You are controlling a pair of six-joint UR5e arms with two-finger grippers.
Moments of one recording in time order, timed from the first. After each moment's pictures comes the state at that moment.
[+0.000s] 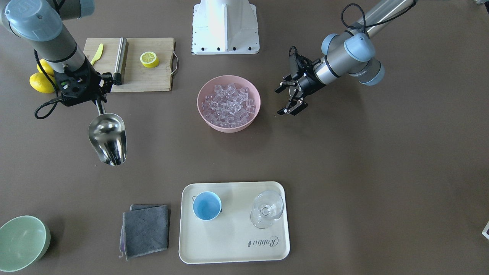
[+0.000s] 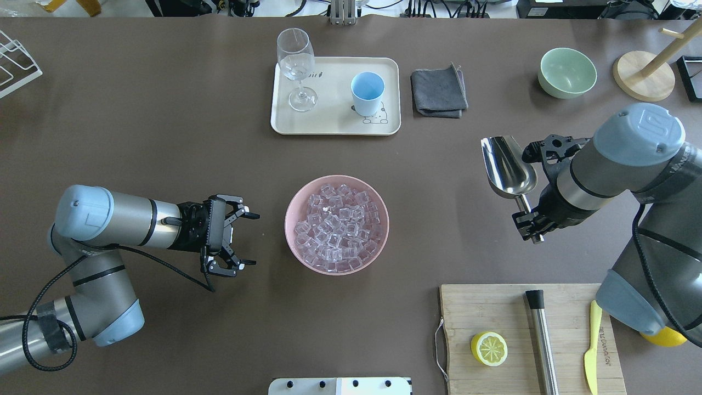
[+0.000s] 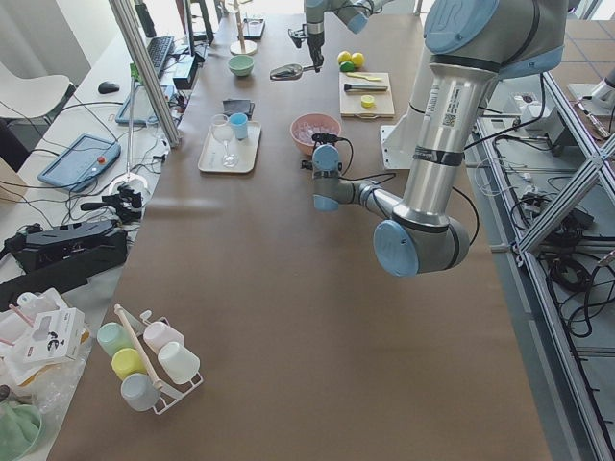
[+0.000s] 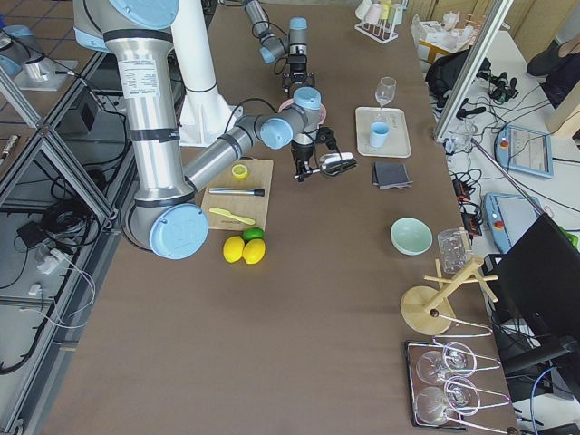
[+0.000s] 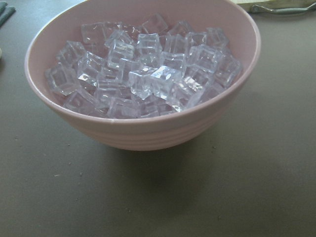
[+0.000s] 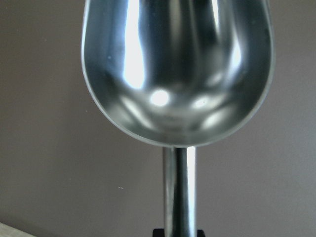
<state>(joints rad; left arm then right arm) -0.52 -1.86 -1.53 -2.80 -2.01 0.11 0.76 -1.43 2.04 -1.63 2.07 0.56</state>
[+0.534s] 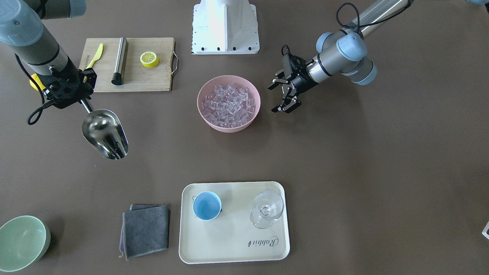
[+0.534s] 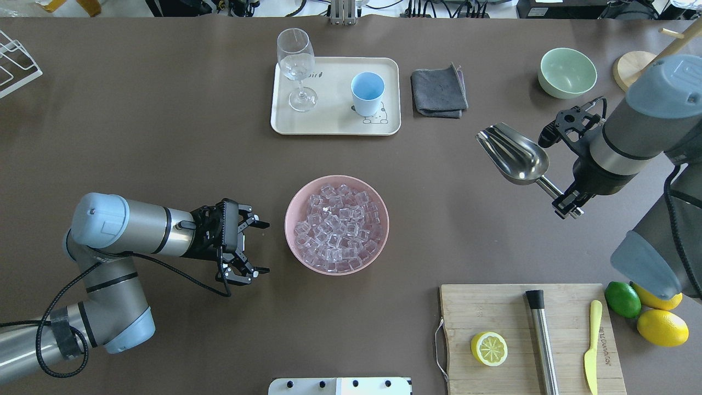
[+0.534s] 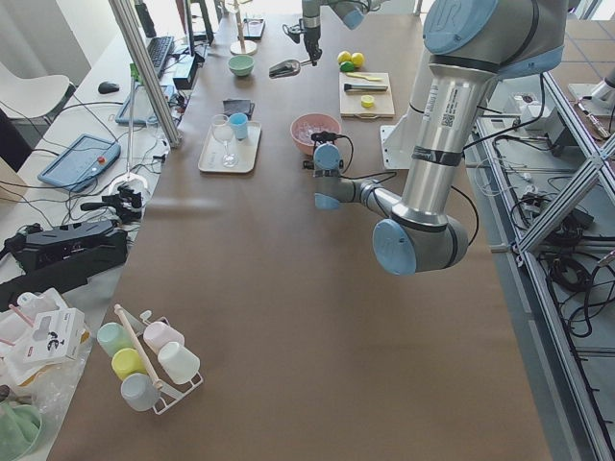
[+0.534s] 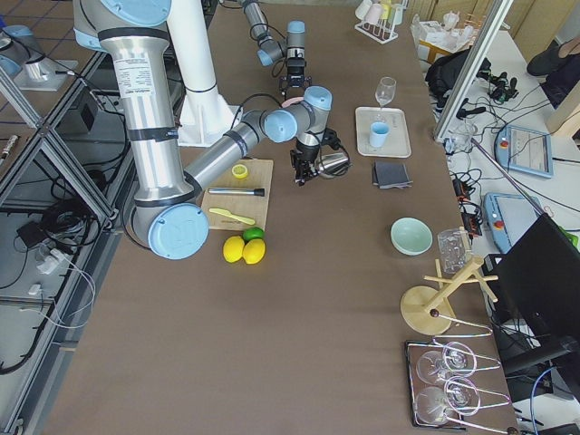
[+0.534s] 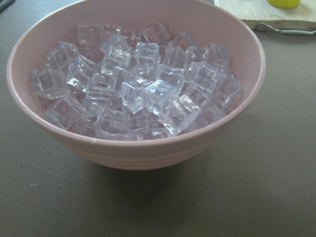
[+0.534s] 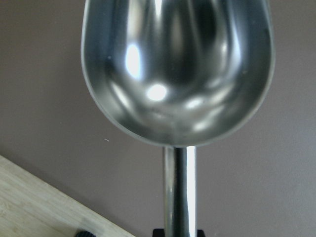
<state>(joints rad) -0.49 -1.88 -1.52 -2.80 -2.00 0.00 0.84 -1.40 2.05 -1.82 2.14 0.21</state>
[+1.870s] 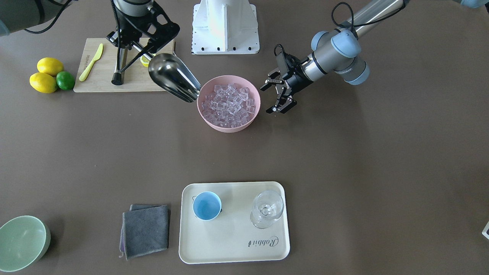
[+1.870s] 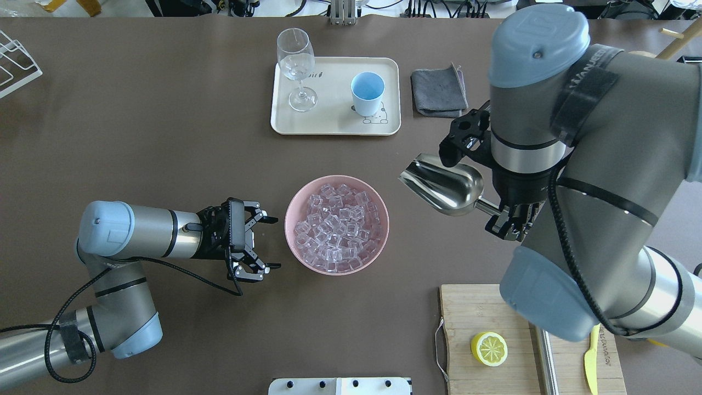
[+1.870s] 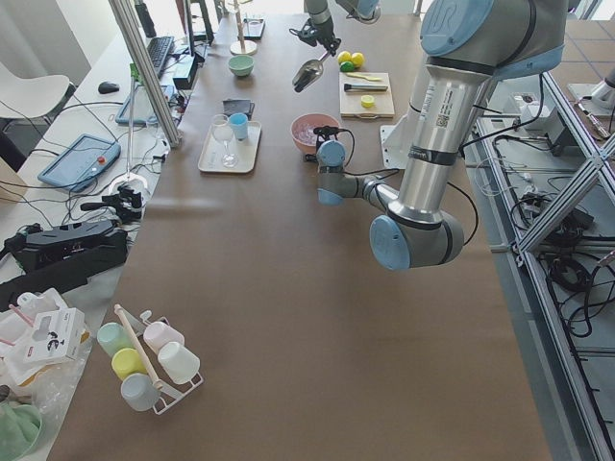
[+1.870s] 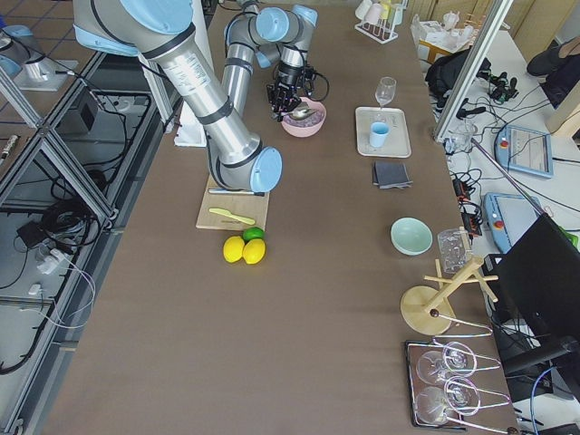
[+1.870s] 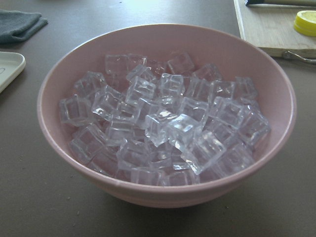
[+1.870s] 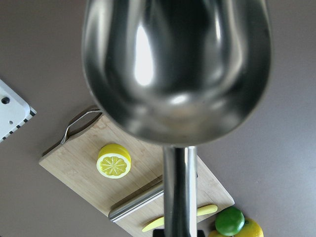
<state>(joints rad) -0.47 -1.90 -1.52 -2.85 -1.90 -0.07 0.60 -0.78 2.12 -2.73 1.99 0.00</state>
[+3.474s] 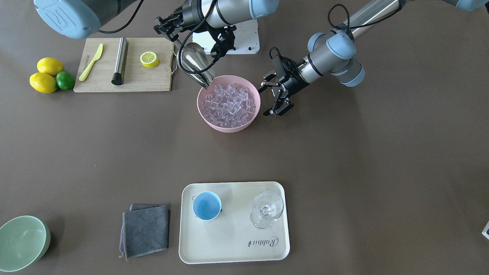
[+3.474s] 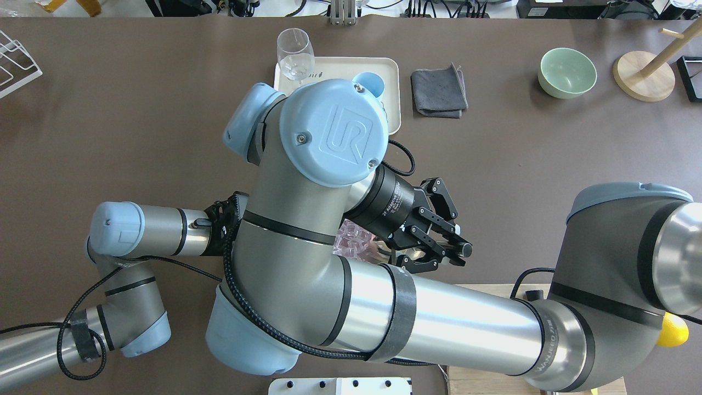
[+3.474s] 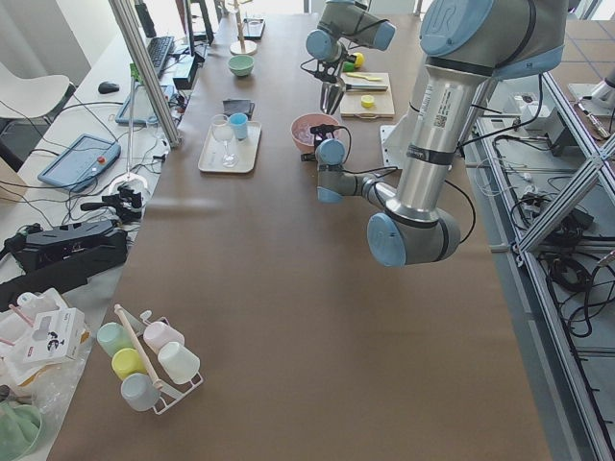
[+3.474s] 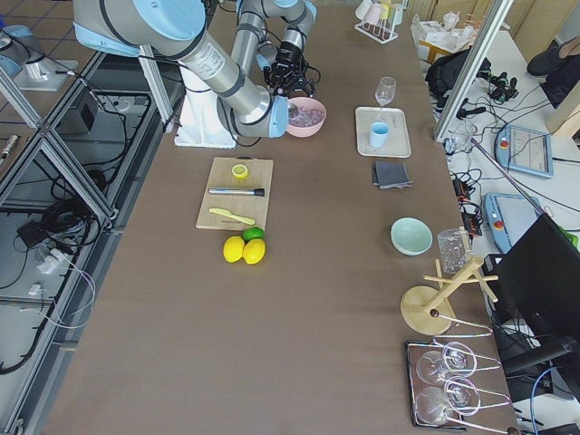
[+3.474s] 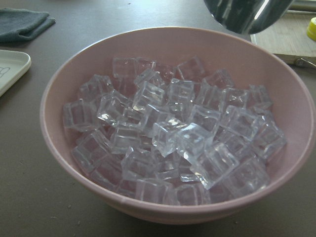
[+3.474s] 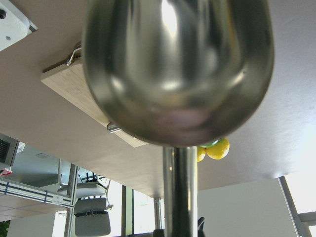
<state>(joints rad) -0.46 -1.93 -1.49 -2.85 -1.88 -0.11 0.44 -0.38 1.59 -3.09 1.79 -0.15</state>
